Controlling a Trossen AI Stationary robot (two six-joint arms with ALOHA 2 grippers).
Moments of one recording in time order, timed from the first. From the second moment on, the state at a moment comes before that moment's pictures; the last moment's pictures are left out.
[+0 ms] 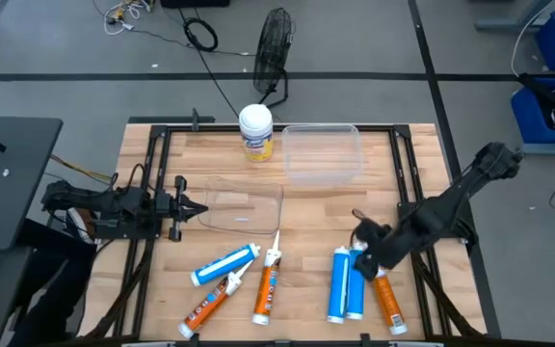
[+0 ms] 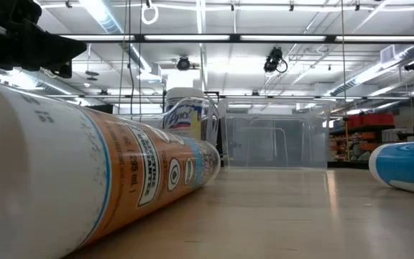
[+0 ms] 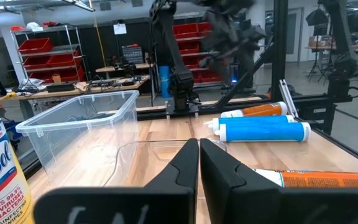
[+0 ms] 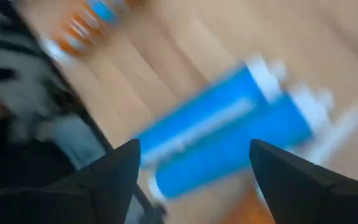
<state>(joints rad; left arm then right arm) -0.20 0.02 0.01 0.09 -0.21 0.09 0.65 1.23 1.02 -0.90 0.10 1.42</state>
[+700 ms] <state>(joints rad) -0.20 0.02 0.01 0.11 -0.21 0.06 0.94 1.69 1.15 -1.03 -0.11 1.95</state>
